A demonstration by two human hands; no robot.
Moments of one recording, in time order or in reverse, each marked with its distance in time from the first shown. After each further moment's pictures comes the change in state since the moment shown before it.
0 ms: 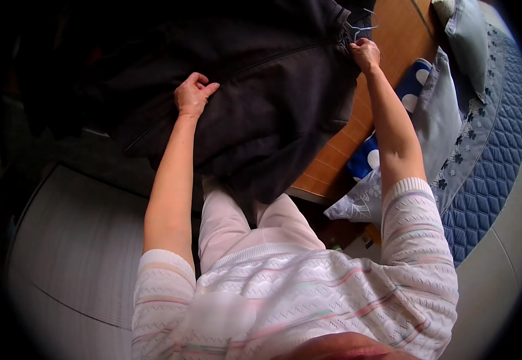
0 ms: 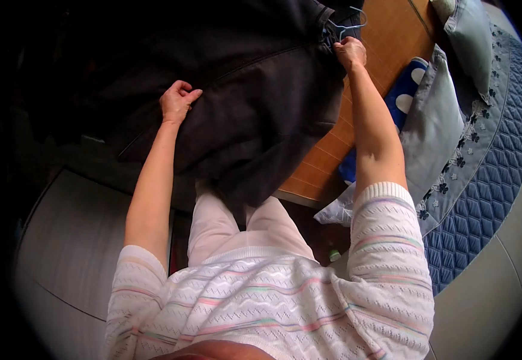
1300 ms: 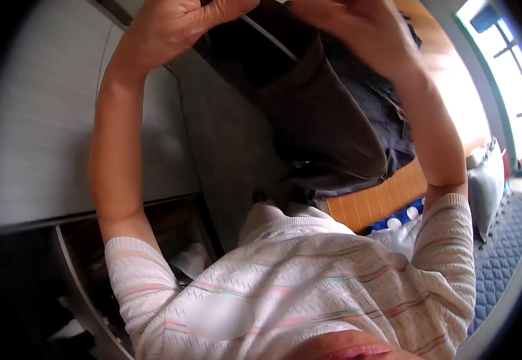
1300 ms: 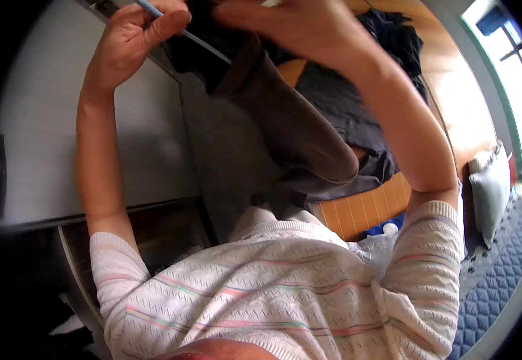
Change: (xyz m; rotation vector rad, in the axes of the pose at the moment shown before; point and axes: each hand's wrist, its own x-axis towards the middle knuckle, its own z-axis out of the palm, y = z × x) left_hand -0.572 0.180 -0.355 0.193 0.596 0.926; right_hand -0.545 -0.269 -0.388 0.926 -0.441 -1.865
